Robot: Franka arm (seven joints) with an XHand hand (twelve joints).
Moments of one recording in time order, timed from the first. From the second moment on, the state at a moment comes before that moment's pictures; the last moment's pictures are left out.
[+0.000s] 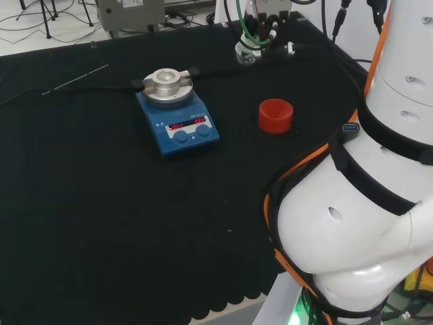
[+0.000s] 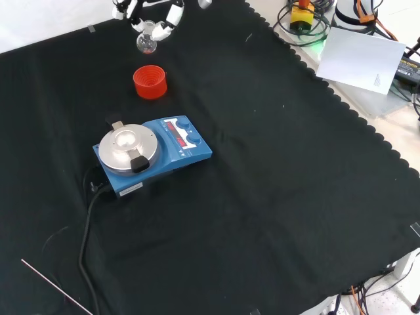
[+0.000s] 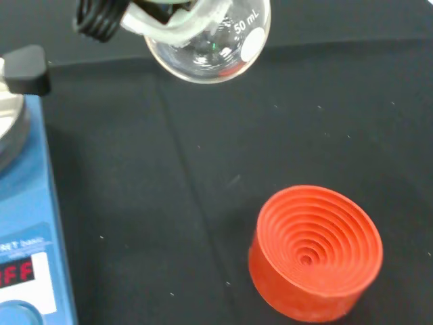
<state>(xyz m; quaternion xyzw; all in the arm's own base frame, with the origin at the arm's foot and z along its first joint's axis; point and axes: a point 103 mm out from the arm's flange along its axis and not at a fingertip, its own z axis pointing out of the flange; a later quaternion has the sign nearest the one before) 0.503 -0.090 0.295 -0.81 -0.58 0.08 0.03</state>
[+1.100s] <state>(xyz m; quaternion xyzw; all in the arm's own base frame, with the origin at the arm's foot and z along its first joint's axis) 0.595 0.033 0.311 -0.75 -0.65 0.10 0.03</state>
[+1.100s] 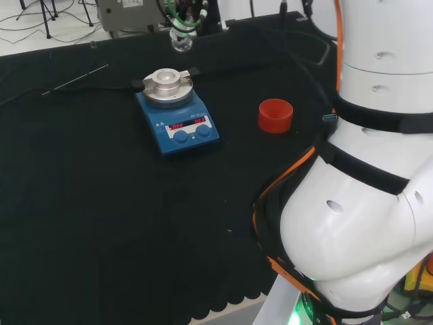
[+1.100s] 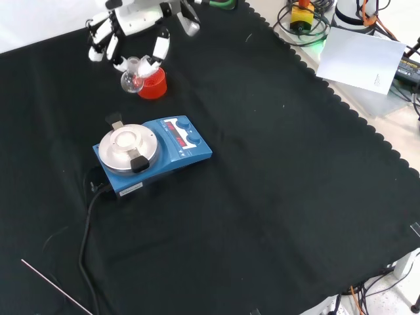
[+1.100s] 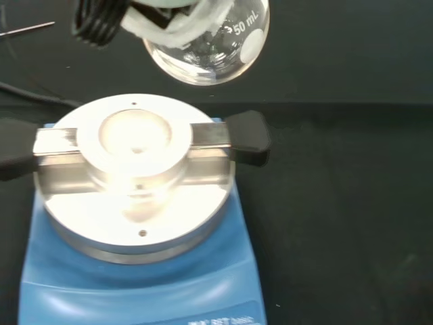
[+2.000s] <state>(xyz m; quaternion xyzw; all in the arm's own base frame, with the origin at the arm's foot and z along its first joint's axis) 0.632 0.056 0.282 -0.72 -0.67 0.13 0.05</state>
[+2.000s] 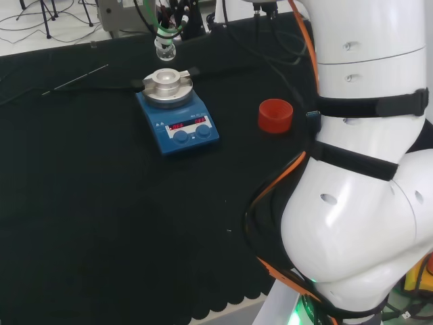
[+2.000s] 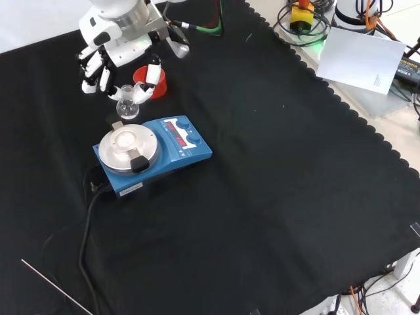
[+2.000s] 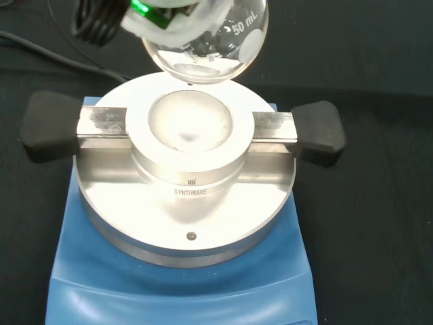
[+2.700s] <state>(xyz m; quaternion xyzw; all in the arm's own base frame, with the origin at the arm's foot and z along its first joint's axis) 0.648 0.046 0.256 -0.72 -0.67 0.15 0.07</state>
